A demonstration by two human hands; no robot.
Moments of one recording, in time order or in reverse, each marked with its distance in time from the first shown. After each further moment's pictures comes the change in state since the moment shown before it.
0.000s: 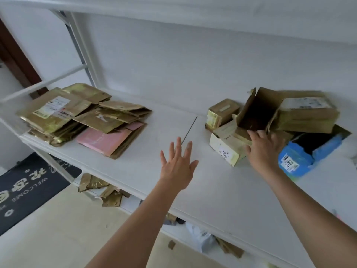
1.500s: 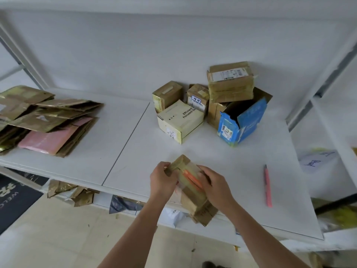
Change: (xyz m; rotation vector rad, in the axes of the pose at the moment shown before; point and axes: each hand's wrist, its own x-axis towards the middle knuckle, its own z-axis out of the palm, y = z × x) left_hand -0.056 0.137 0.092 -0.903 0.090 -0.338; right_hand -0.171 0.105 0.018 0.860 -0.271 -0.060
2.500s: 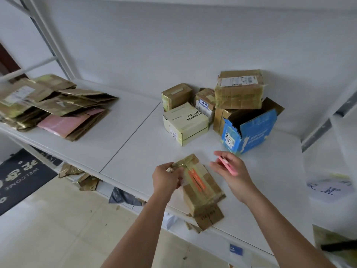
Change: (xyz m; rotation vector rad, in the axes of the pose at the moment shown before) left_hand -0.011 0.028 0.050 -0.331 0.143 -0.260; right_hand 0.046 0.031 -0.083 0.569 -0.105 0.126
